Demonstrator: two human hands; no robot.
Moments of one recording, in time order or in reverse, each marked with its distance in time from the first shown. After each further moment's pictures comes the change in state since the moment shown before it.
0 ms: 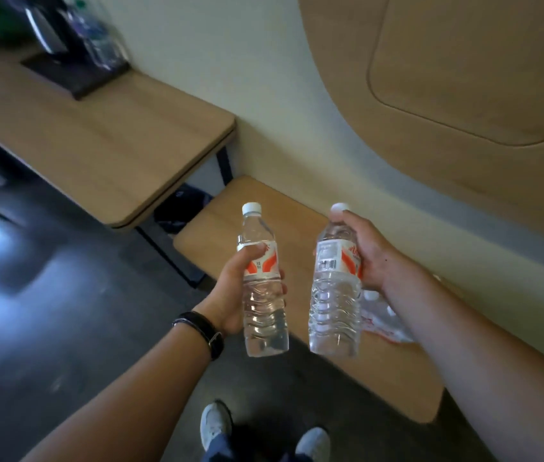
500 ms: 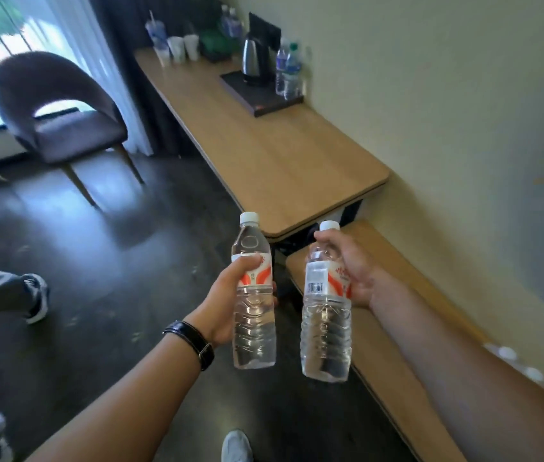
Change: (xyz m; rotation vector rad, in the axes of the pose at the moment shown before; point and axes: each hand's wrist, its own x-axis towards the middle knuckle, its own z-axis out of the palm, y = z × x) left_hand -0.208 0.111 -0.192 -0.142 0.245 0.305; right_hand 0.081 0.052 0.327 -0.290 -0.243 0.157
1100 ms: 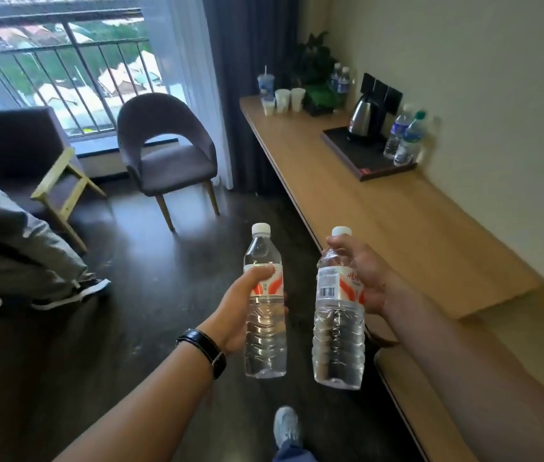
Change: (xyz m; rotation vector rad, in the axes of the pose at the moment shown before) left_hand 0.000 0.230 -0.180 -0.014 0.172 0.200; right_hand 0.209 -0.108 0.244 -0.067 -0.207 0.040
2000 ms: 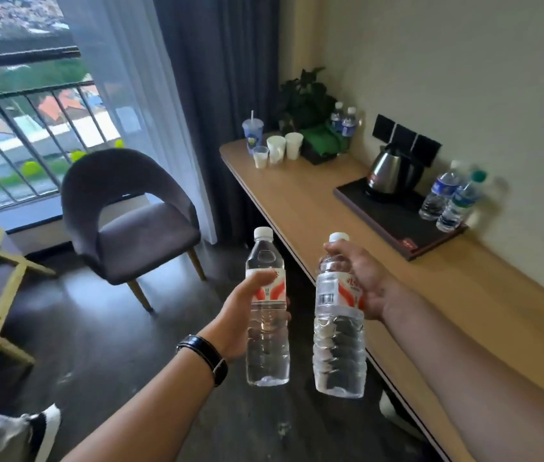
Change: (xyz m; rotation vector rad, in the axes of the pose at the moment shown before) left_hand 0.312 0.327 -0.158 0.183 -0.104 -0.066; right_hand 0.361 -0.226 0.097 0.111 0.114 -0.063
